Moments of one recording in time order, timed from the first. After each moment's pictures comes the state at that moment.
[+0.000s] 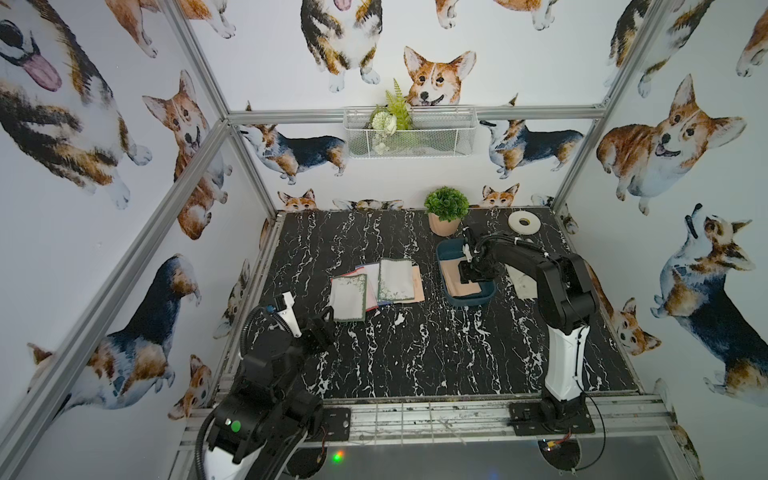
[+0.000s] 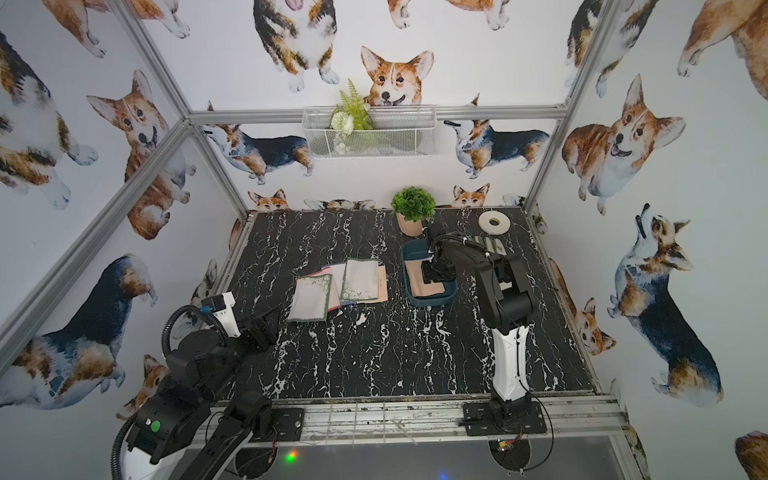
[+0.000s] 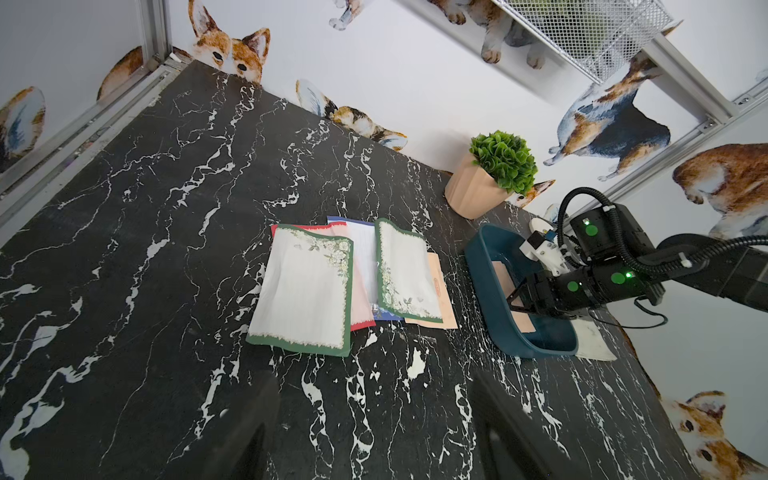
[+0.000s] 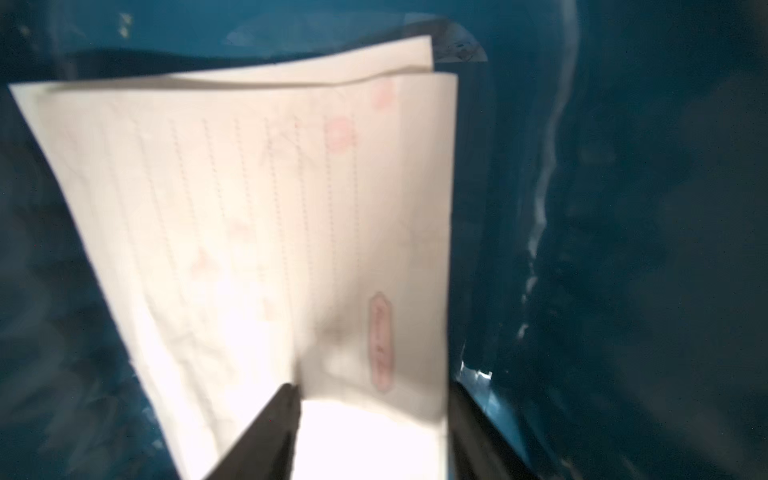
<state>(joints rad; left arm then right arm) -0.41 0.25 0.70 -0.81 -0.16 -0.58 0.39 2.05 1.49 -0.81 -0.01 0.24</state>
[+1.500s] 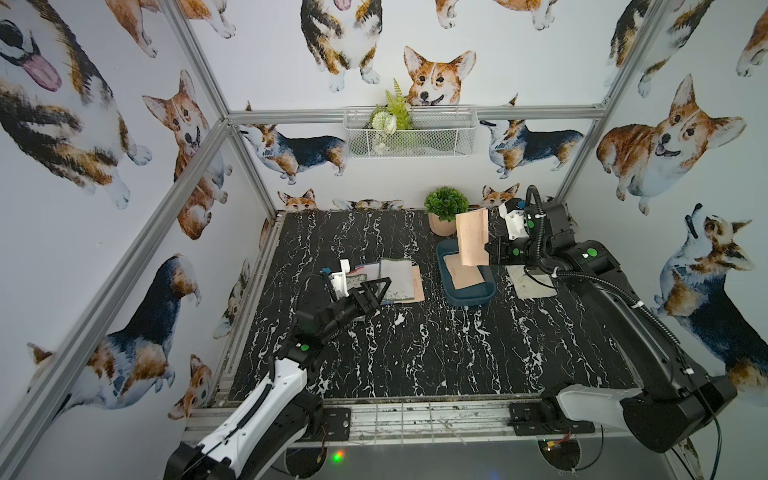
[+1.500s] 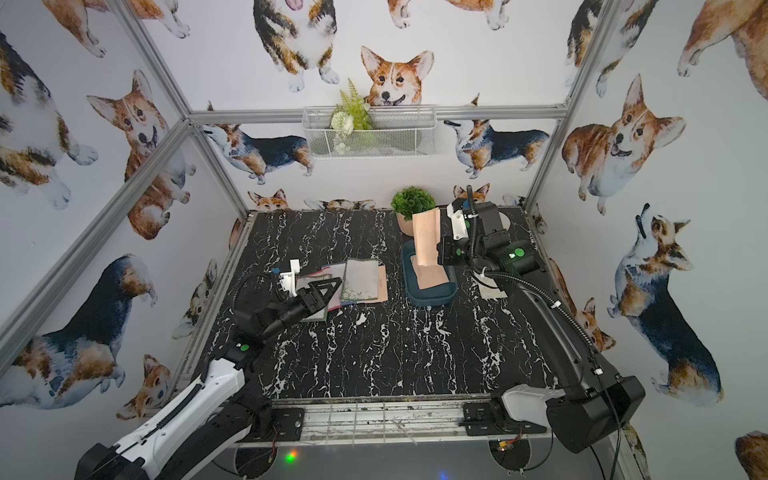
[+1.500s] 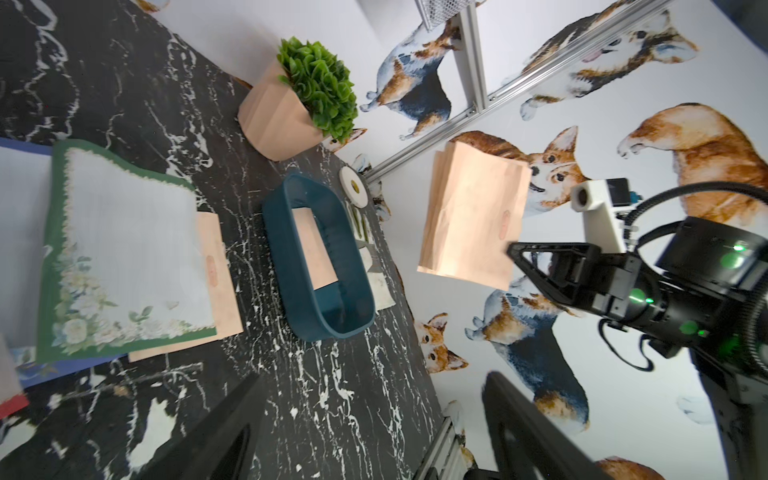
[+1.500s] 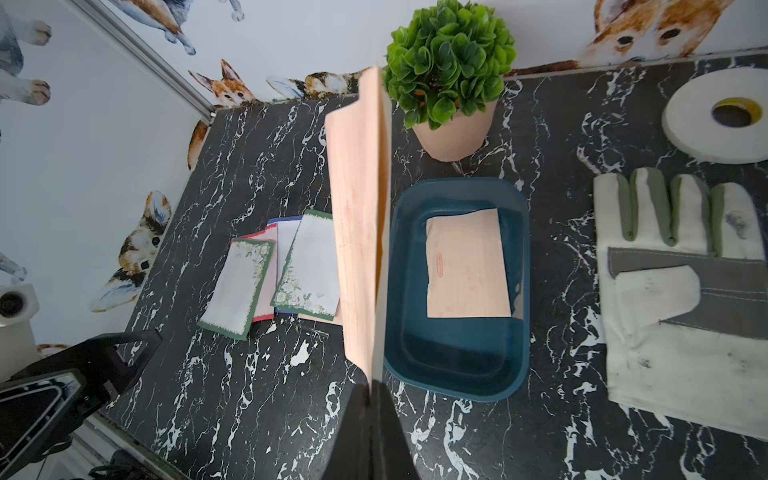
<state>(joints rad) -0.41 0.83 0.42 0.31 0.45 -0.98 0.41 1.27 1.42 -0.86 -0.17 0.35</state>
